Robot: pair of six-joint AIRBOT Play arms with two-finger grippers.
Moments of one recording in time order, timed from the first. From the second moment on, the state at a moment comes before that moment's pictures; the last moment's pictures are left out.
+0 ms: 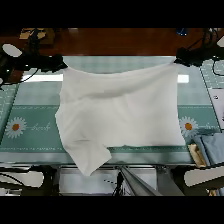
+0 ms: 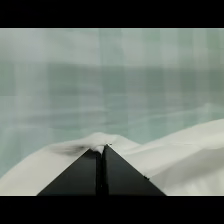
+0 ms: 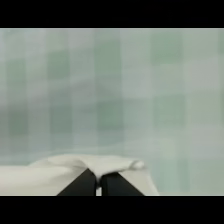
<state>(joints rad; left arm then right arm) 0.07 -1.61 1.46 0.89 -0.91 -1.29 -0.18 -1.70 1.70 -1.15 1.04 1.48</state>
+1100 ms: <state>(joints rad) 0.09 -1.60 1.45 0.99 -1.35 -1.36 -0.18 -1.69 1.70 -1.35 1.41 1.46</state>
